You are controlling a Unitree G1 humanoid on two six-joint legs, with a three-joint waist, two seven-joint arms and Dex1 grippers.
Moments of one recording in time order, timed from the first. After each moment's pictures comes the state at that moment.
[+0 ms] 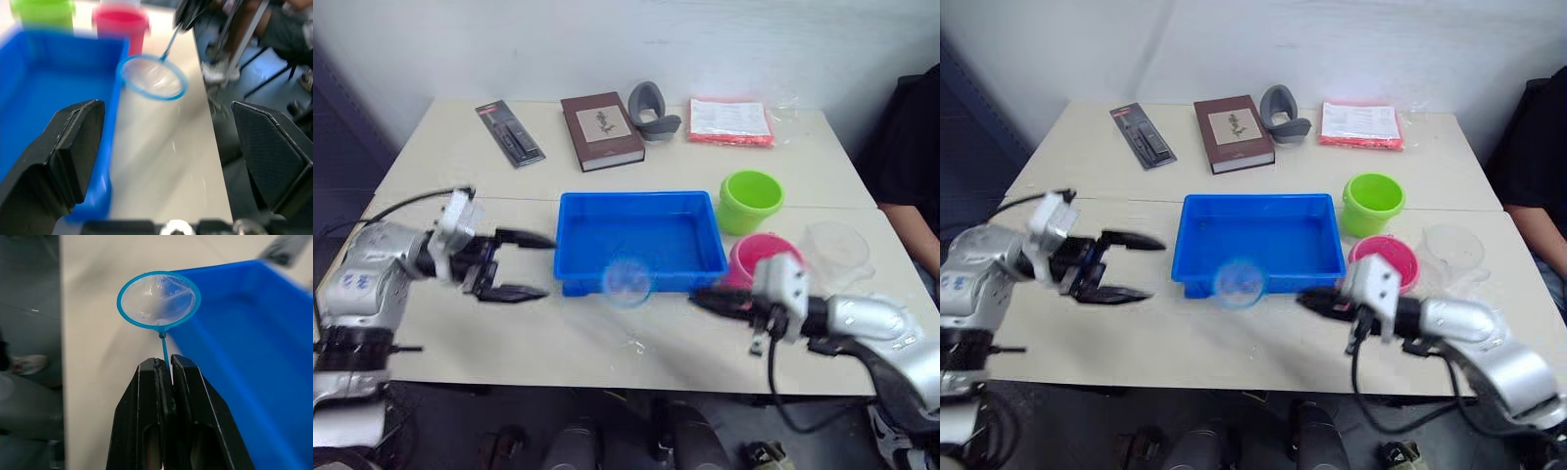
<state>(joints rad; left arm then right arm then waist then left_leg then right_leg) -0.47 0.88 0.03 0.18 -0.56 0.26 -1.50 -0.10 -0.81 0.15 -0.53 0.55 0.34 0.86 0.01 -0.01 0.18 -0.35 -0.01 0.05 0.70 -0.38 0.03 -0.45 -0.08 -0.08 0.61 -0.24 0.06</state>
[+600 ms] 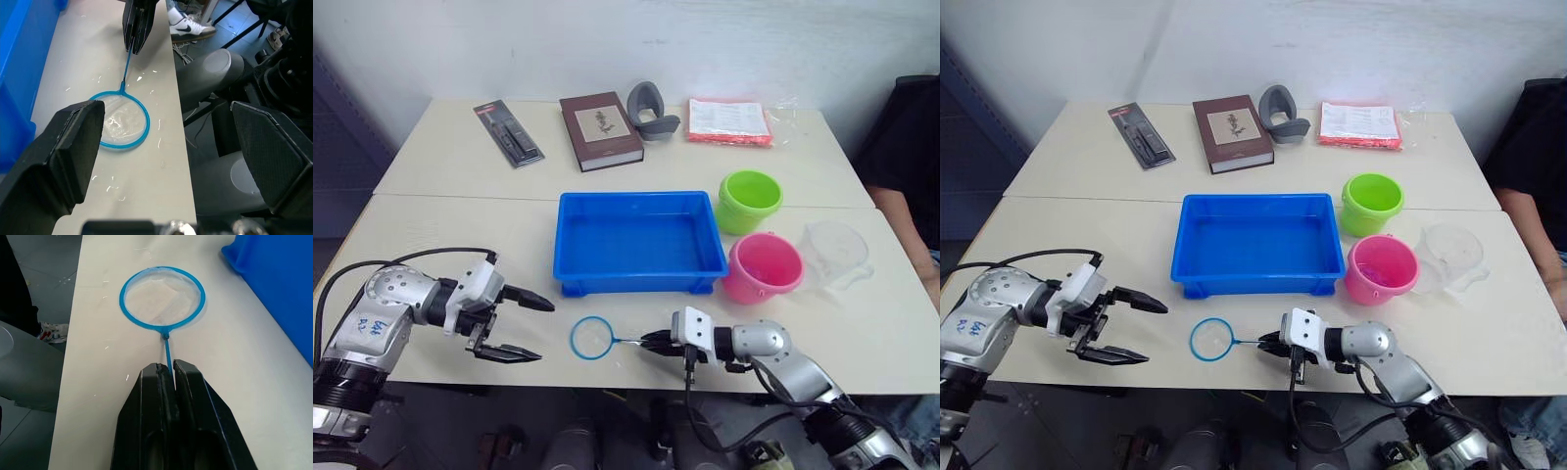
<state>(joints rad) -0.28 0.94 -0.07 0.13 -0.54 0.11 -1.50 -0.23 -0.55 0.41 -0.01 0.17 0.01 0.98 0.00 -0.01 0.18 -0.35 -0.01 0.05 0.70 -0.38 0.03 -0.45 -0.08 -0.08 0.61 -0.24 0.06</state>
